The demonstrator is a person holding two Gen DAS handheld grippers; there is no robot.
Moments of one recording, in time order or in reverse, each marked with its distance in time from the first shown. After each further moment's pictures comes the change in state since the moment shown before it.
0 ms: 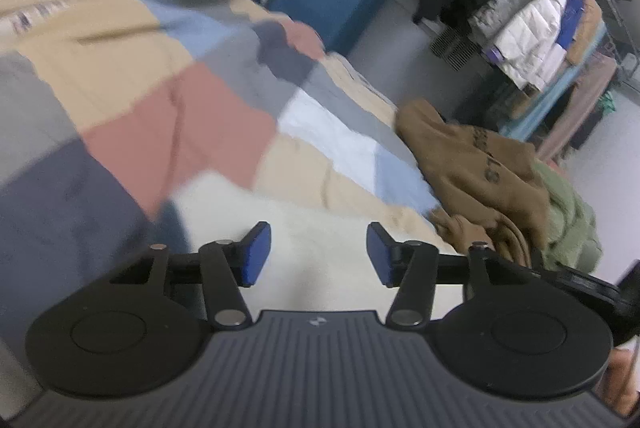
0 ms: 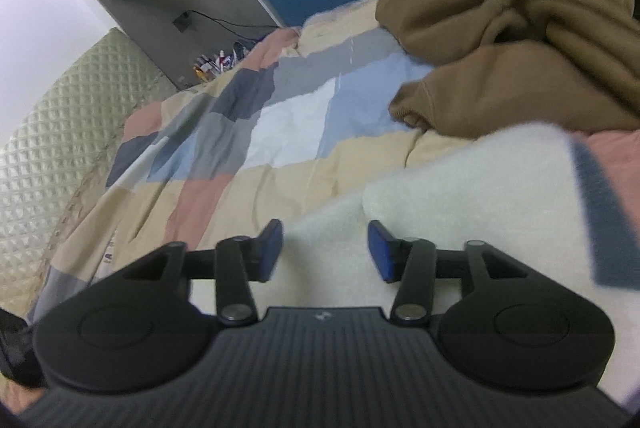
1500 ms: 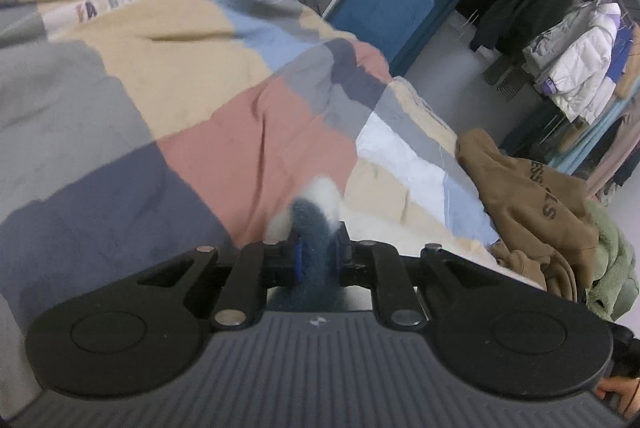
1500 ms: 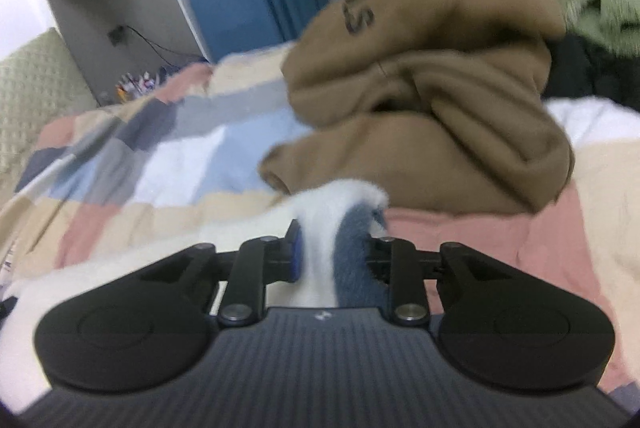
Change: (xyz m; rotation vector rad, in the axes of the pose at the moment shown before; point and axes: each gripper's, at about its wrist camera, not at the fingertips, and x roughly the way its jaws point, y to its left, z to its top) left arm 0.013 0.048 0.005 -0.089 -0.040 0.117; right arm 0.001 -0.057 0.020 -0.097 -0.111 -0.284
